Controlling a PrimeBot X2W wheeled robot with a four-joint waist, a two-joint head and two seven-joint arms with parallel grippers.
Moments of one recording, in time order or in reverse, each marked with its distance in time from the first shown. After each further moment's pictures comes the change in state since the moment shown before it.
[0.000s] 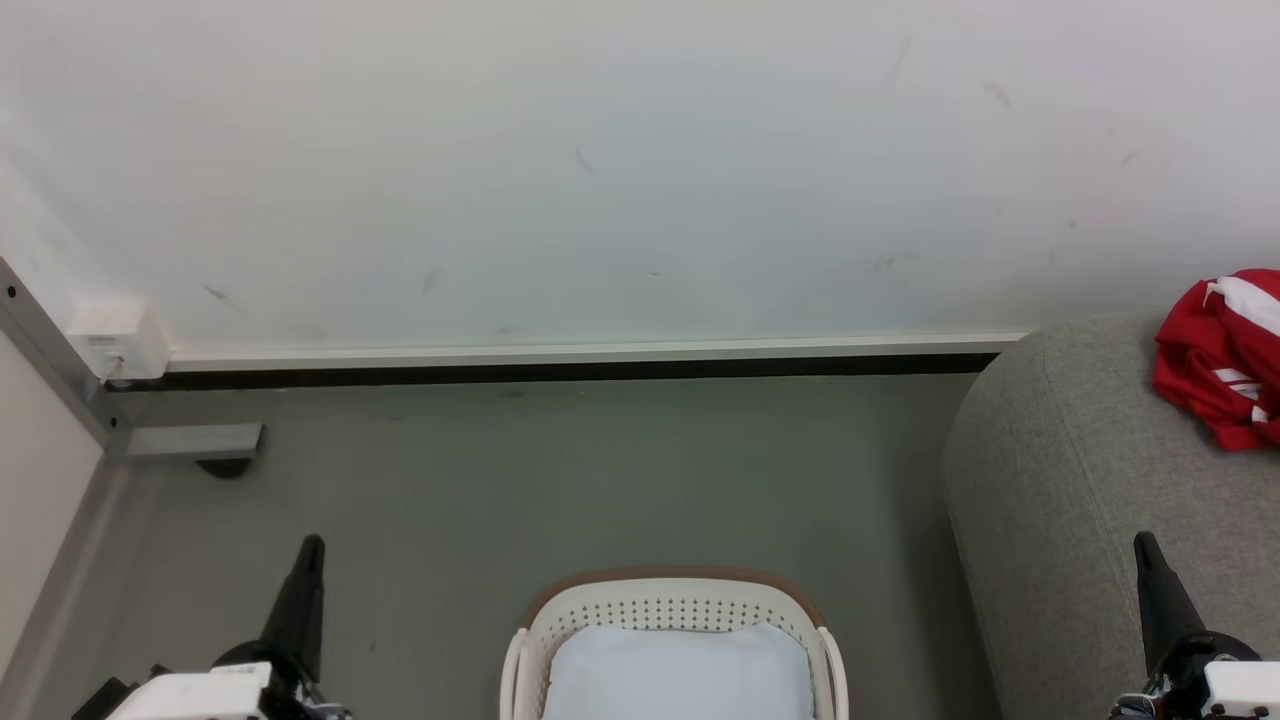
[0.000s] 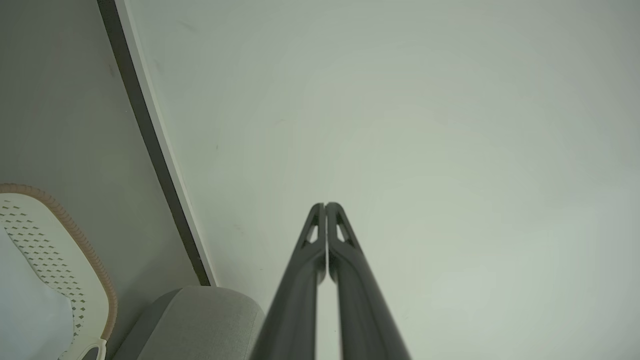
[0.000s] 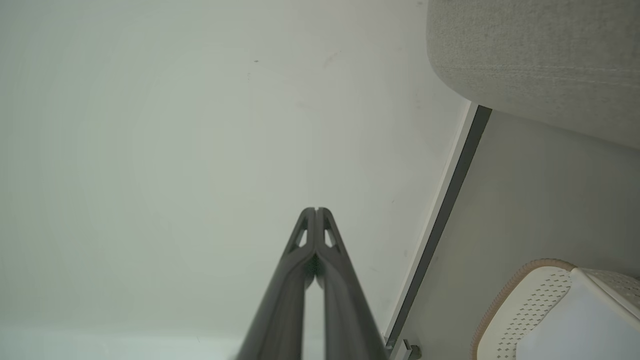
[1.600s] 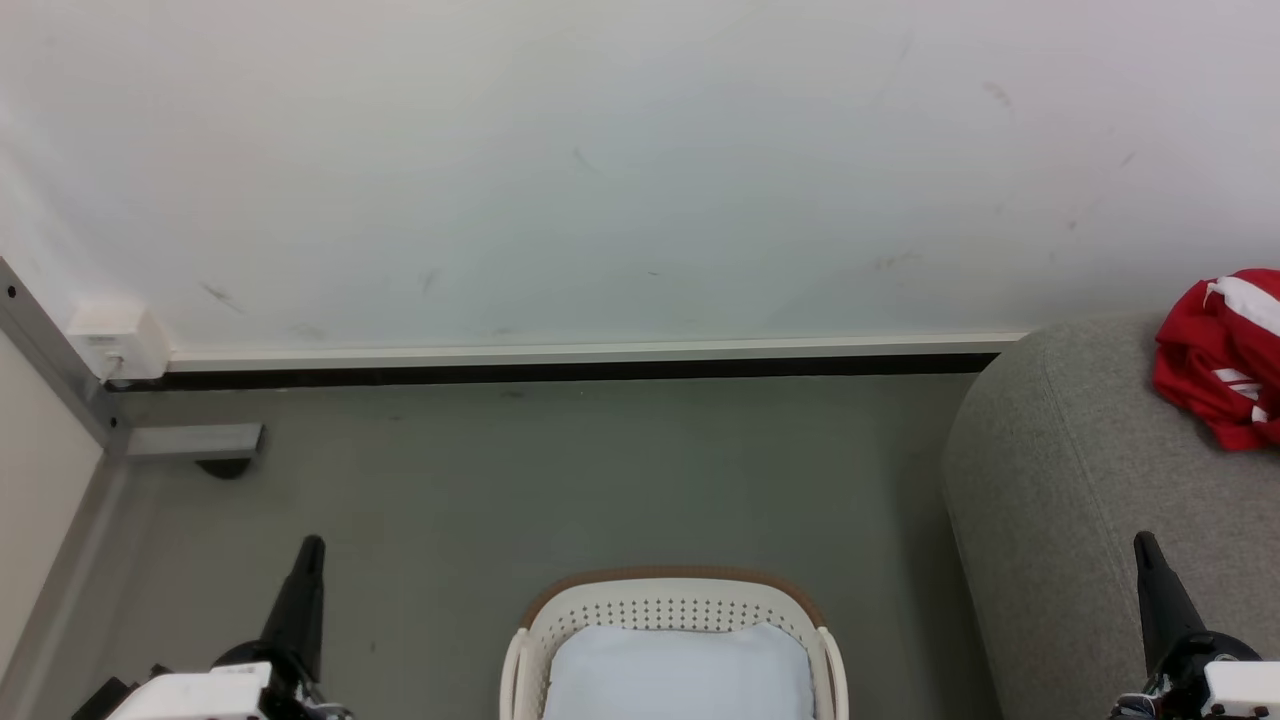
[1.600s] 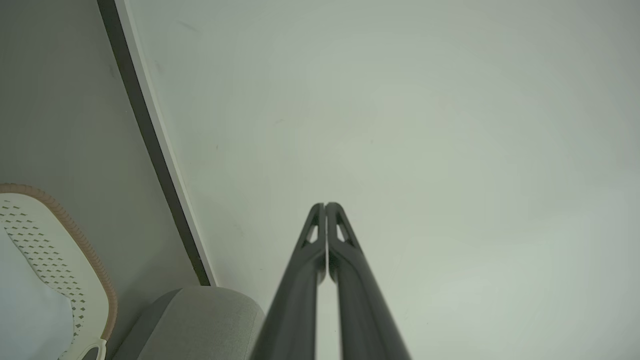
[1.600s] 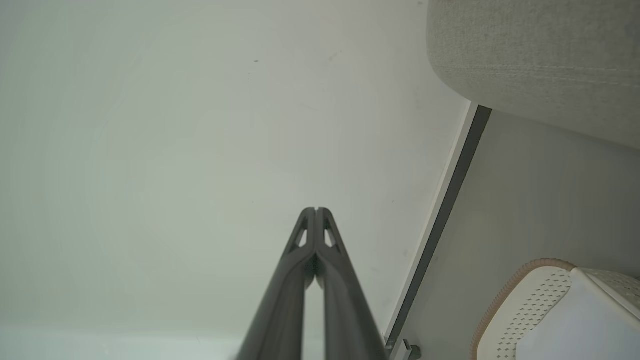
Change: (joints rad) left arm 0.000 0.000 0.000 0.000 0.000 0.000 0.000; right arm 0.000 0.000 0.000 0.000 0.000 0.000 0.000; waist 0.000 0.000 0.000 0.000
